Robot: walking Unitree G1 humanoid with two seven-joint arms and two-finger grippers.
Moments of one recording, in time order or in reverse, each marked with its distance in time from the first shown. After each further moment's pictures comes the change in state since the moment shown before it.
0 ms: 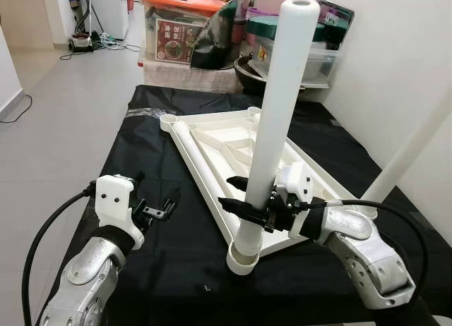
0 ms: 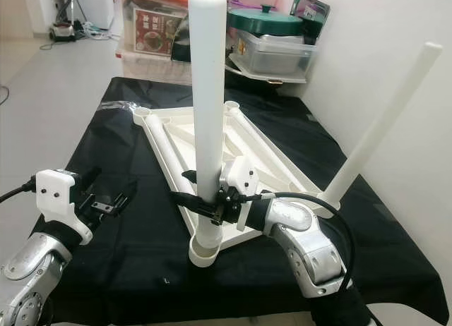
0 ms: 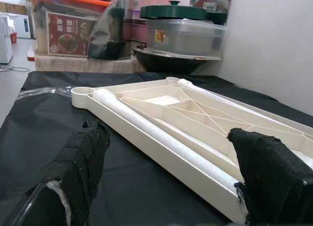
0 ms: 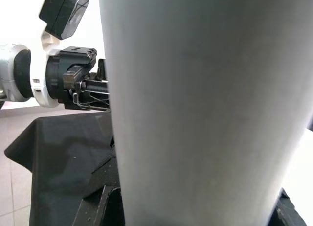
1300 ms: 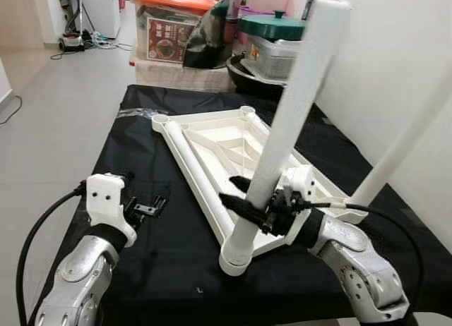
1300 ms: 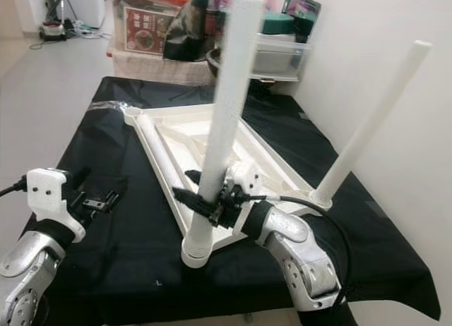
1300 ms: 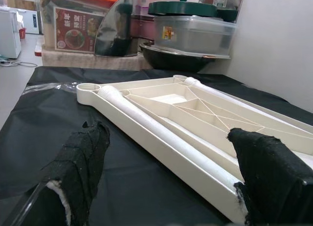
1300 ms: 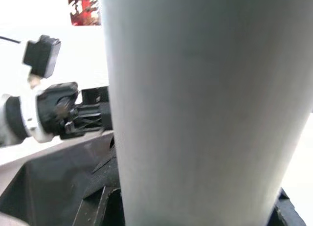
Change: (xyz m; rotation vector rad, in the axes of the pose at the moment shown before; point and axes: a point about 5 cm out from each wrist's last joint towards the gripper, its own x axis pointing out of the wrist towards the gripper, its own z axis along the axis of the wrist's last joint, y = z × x) left arm 0.000 0.013 -0.002 0.001 0.009 0.067; right arm 0.002 0.008 -0.012 0.223 -0.100 -0.144
